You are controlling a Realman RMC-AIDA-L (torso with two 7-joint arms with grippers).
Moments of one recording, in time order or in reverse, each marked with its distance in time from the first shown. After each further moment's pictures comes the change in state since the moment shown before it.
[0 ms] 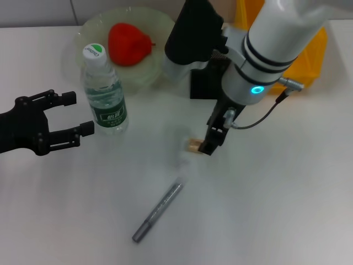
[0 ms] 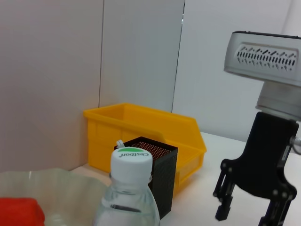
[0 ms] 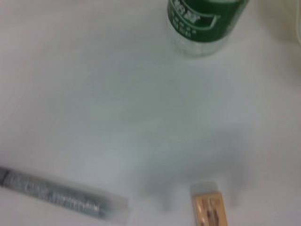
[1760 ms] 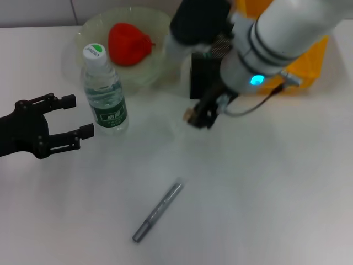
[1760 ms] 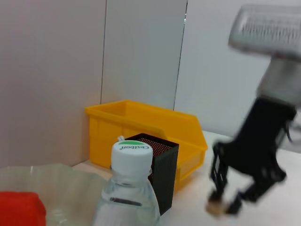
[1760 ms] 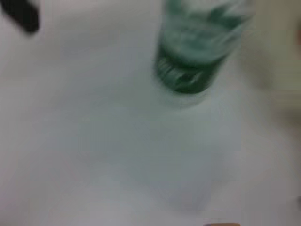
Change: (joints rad) left arm 0.009 -0.004 -0.001 -0.005 0.002 -0.005 0.004; right arm -0.110 -0.008 0.021 -0.193 -0.011 0.053 0.056
